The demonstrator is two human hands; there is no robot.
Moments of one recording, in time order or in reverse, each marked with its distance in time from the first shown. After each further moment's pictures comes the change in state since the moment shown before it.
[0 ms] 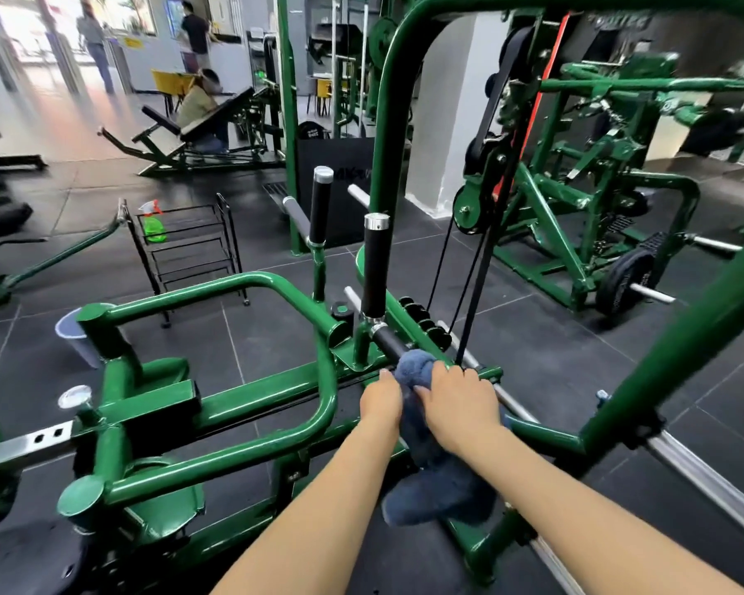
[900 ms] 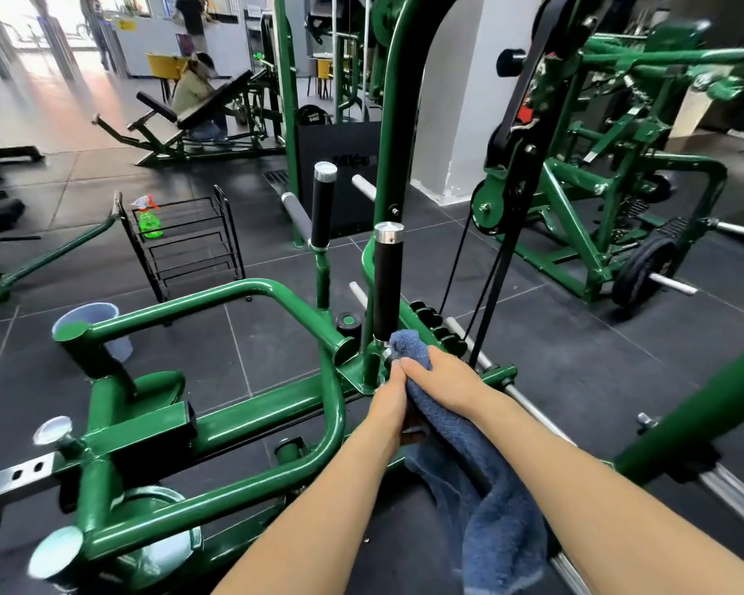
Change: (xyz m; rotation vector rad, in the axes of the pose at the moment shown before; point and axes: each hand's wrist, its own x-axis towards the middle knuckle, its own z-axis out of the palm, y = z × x) left_hand 0.044 0.028 0.000 -0.078 -0.225 -0.064; right_hand 0.108 -0.008 0.005 0.696 -0.243 -0.028
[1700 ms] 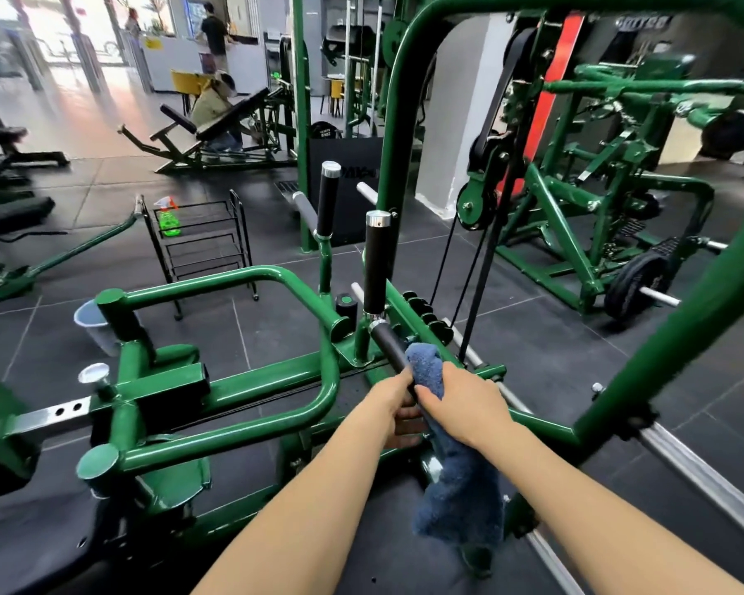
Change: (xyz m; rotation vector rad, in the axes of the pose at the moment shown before) left_hand -0.081 -0.041 0.009 0.118 -0.057 -0.167; right_hand -0.123 0.032 0.004 -0.458 0.207 -0.091
